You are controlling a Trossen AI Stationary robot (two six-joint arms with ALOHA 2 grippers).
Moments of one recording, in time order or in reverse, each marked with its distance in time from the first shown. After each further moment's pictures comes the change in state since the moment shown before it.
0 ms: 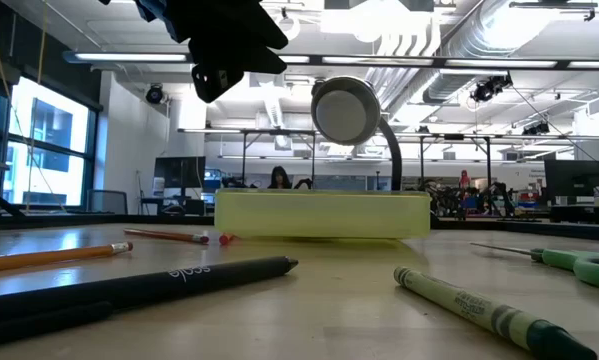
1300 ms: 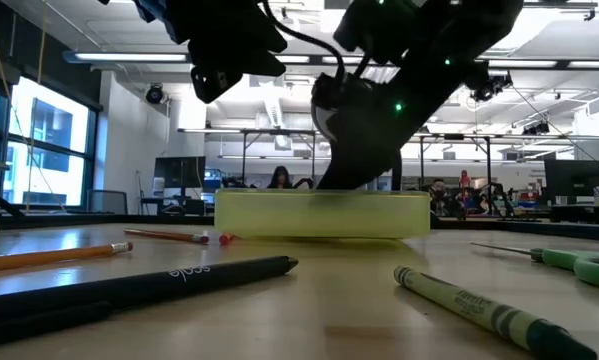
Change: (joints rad) left arm 0.000 0.000 0.000 -0.007 -0.010 0.001; right arm -0.951 -0.094 -0.002 0.837 -0.264 -1.401
